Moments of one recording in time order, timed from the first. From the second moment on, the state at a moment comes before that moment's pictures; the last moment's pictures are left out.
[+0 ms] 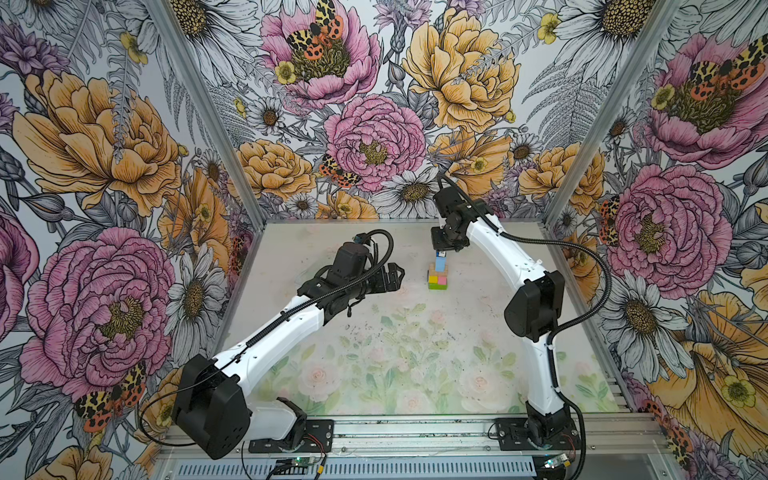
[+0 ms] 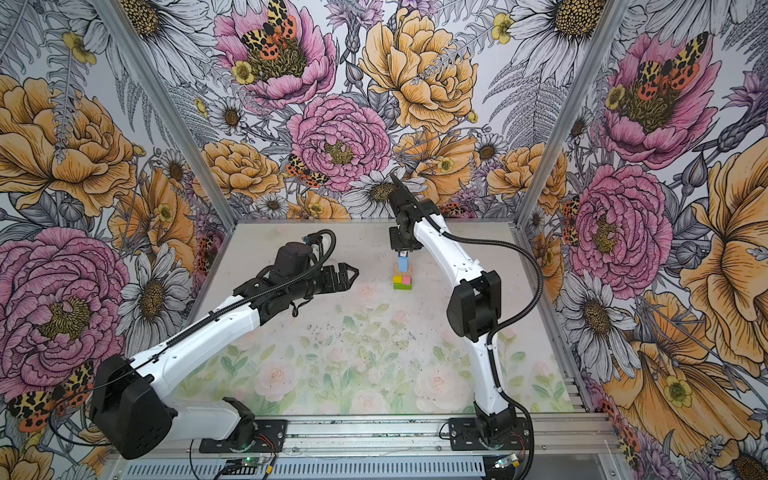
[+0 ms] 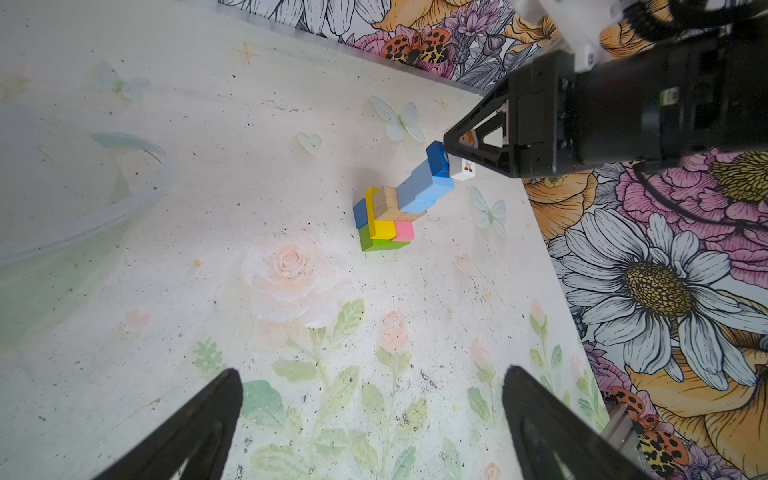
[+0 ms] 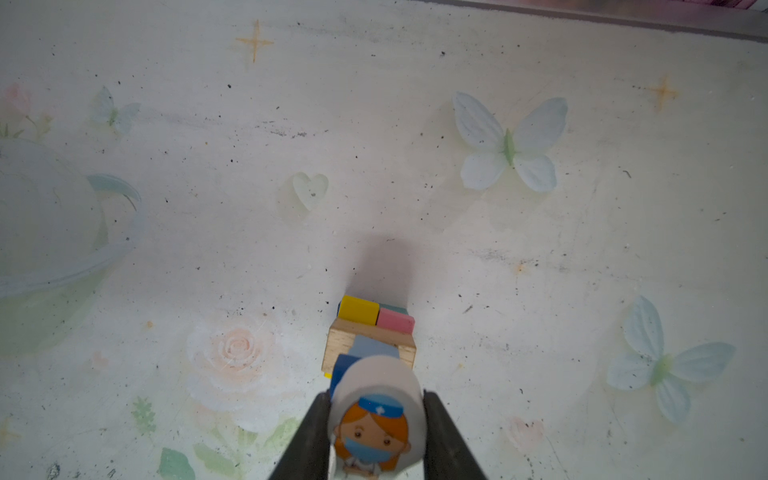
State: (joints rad) left arm -0.57 1.33 1.08 -0.34 0.11 -0.58; right arm 0.42 2.21 2.28 -1.22 0.10 0.27
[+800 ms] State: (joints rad) left arm -0.56 1.33 1.08 -0.34 0.11 -0.58; right arm 0.42 2.22 2.29 -1.22 0.08 0.27
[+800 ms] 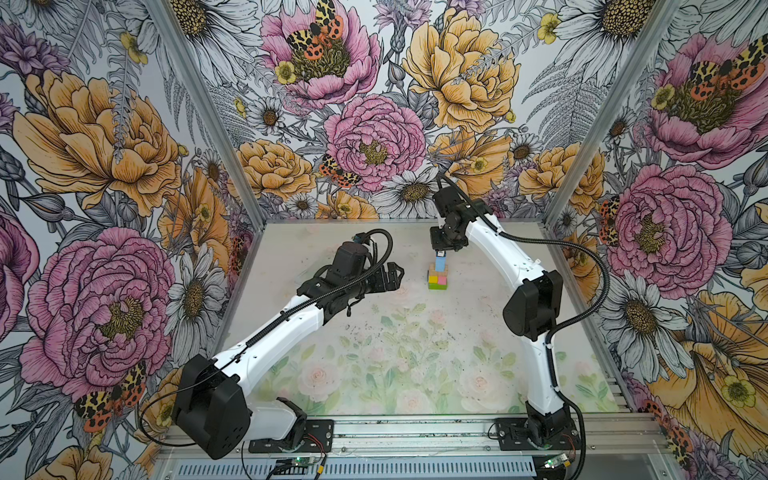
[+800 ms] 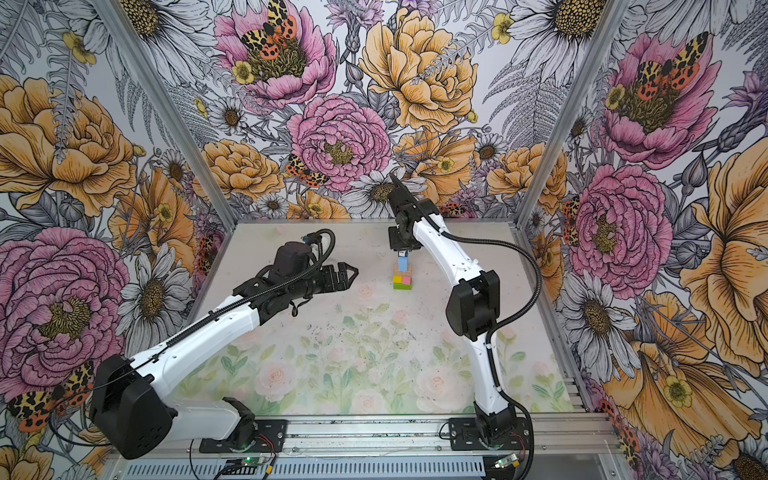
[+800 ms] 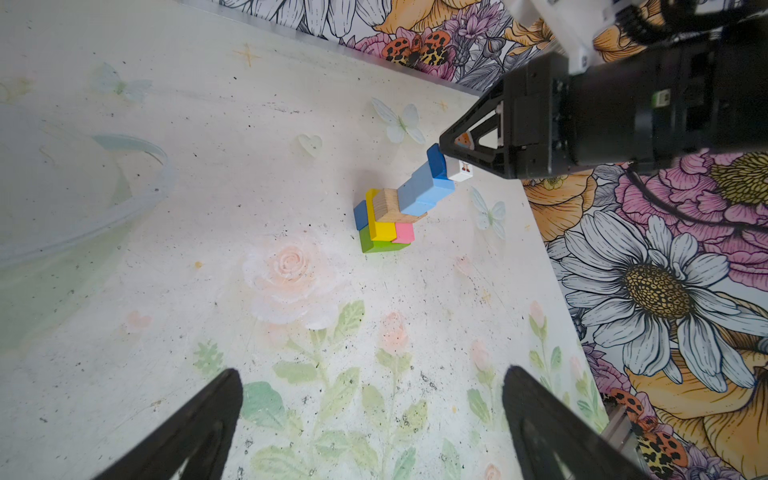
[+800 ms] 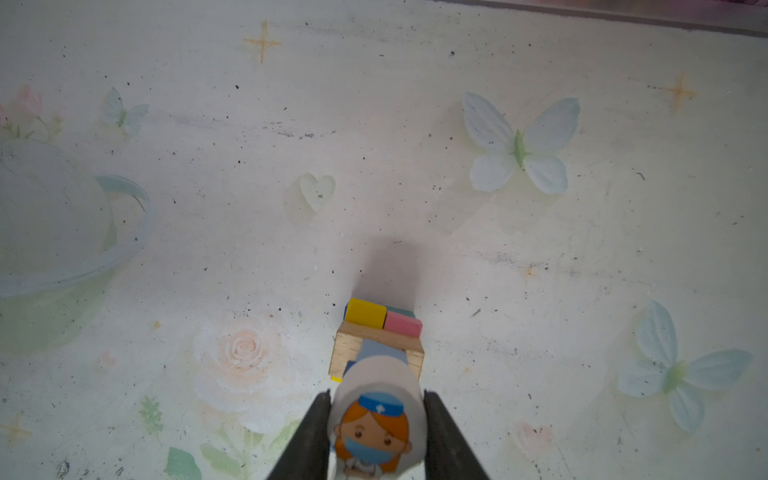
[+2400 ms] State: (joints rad) left arm -0.56 0.80 0.66 -0.41 -0.49 -0.45; right arm 0.10 1.02 1.06 -0.88 0.45 0.36
